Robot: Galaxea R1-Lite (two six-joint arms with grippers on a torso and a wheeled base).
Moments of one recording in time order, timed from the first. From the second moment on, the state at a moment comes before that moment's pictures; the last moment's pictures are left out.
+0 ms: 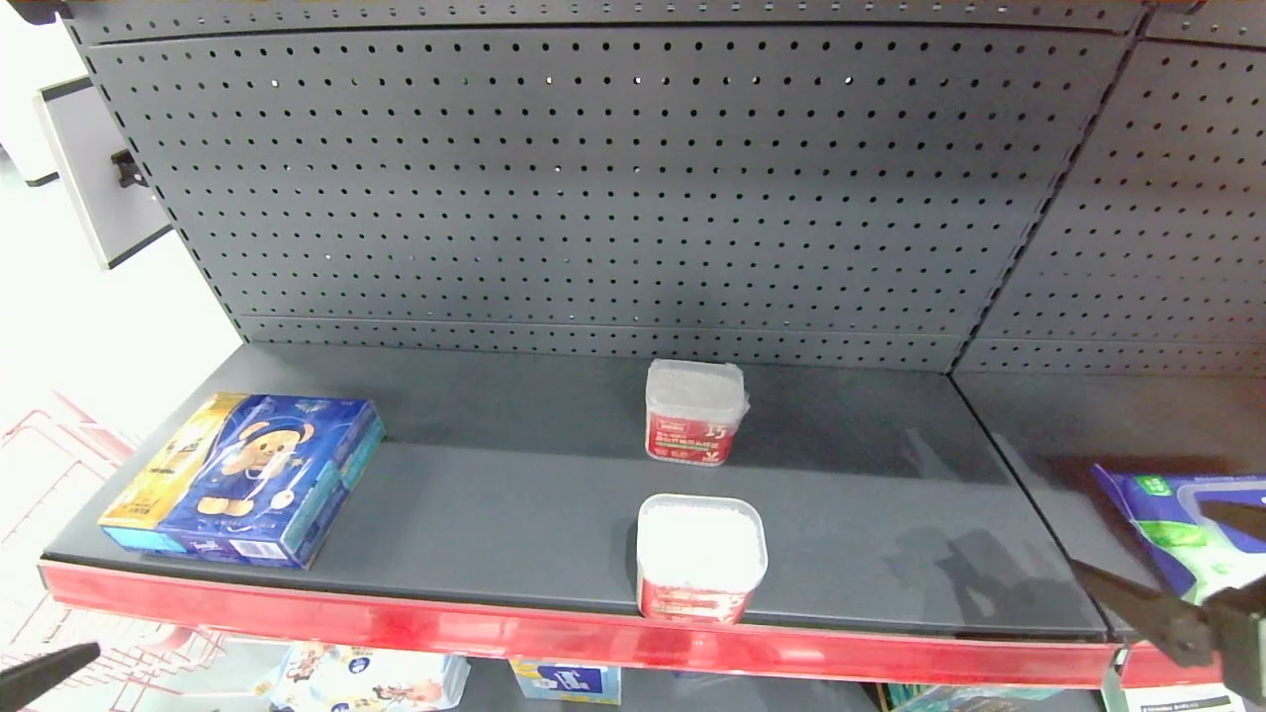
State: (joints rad) left arm -0.28 0.61 -0.36 0.20 -0.03 -0.03; right arm 0.42 0.92 -0.51 0.09 -0.33 -0.12
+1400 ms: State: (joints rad) left arm -0.15 0.02 -0.09 0.15 0.25 -0.03; right arm -0.08 0.11 -0.01 0.01 0.05 -0.09
